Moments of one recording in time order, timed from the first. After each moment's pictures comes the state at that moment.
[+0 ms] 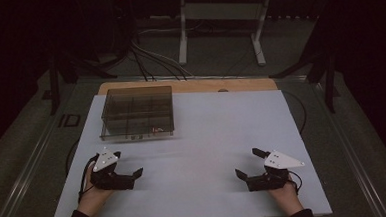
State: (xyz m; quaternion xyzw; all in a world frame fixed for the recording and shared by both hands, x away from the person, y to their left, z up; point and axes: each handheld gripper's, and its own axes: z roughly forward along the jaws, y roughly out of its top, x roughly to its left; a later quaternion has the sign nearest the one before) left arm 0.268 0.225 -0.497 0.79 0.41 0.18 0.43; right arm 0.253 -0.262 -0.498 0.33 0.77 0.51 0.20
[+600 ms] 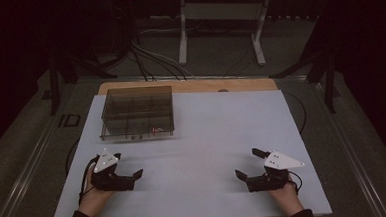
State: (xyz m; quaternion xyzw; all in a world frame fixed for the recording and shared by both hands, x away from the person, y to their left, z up) left arm 0.268 0.226 -0.502 0.79 0.41 0.18 0.43; right arm 0.252 -0.261 -0.496 0.32 0.77 0.51 0.20
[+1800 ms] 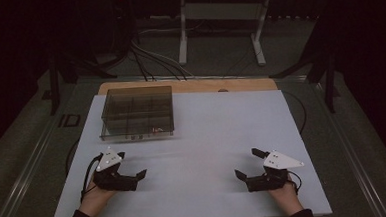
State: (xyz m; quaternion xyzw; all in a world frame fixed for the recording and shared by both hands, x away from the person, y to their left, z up) left arm 0.265 0.215 -0.486 0.79 0.39 0.17 0.43; right arm 0.253 -0.260 -0.498 0.33 0.77 0.50 0.20
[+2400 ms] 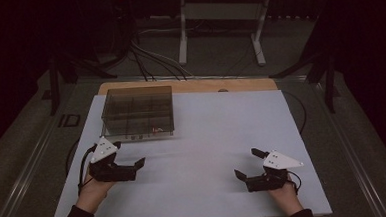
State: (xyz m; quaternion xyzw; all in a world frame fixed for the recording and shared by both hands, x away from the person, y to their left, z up) left arm 0.272 0.212 -0.447 0.77 0.41 0.20 0.45; right arm 0.253 -0.260 -0.498 0.33 0.78 0.50 0.20
